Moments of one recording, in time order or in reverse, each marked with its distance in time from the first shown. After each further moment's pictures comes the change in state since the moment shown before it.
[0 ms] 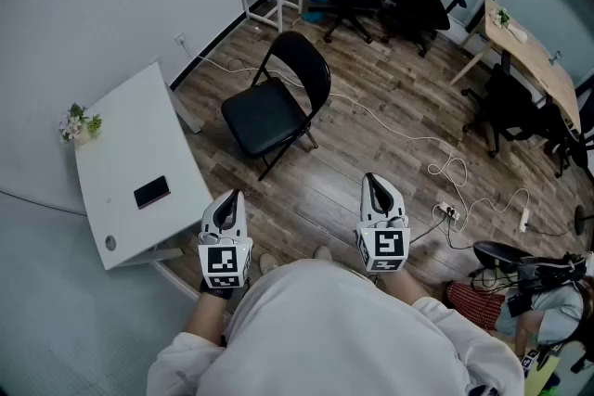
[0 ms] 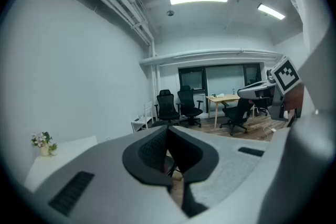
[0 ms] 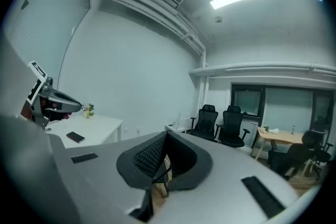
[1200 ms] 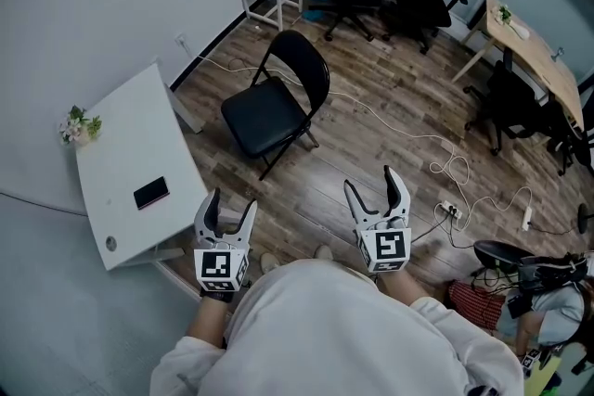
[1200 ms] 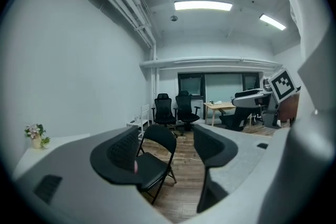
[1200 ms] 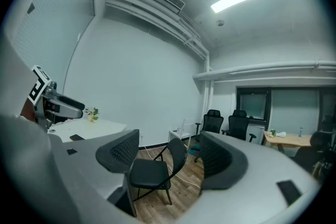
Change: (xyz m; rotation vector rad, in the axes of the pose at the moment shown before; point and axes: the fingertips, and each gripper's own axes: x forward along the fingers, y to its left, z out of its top) left arm -0.004 -0.020 0.008 -0.066 -0.051 -0.034; right arm -0.007 -0.013 0.010 -0.009 -0.067 0.049
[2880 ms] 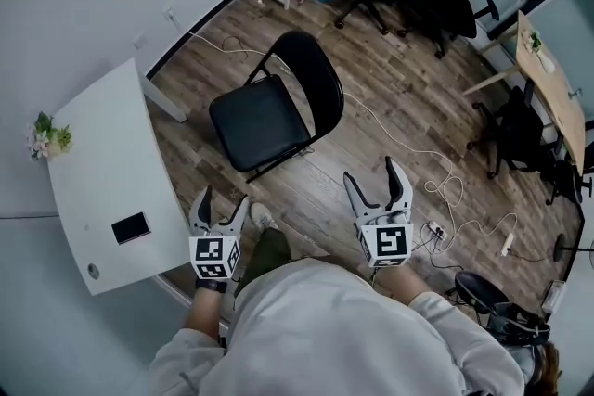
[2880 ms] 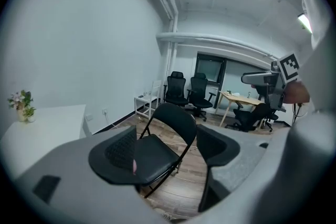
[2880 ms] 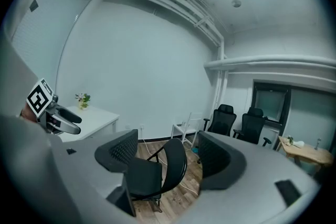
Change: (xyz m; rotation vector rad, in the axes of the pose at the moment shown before) left arm 0.233 0.126 -0.101 -0.191 0.245 0.076; right arm 0.279 -0.054 -0.028 -0.078 0.104 0.116
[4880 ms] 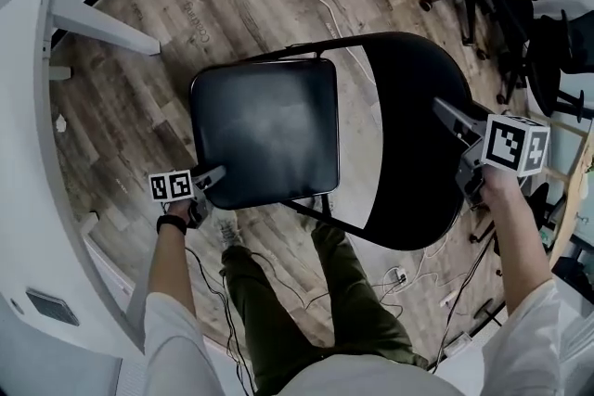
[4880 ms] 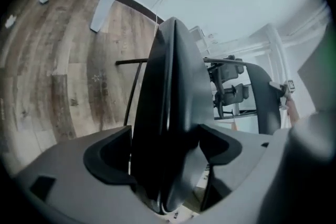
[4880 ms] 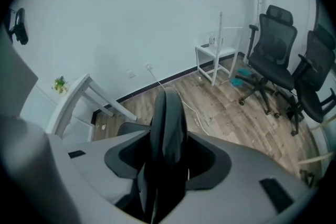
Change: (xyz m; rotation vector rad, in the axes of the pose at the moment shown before) left arm 0.430 0.222 -0.466 -1.055 0.523 -0.163; right arm 0.584 -0.067 -0.272 0.255 0.849 0.456
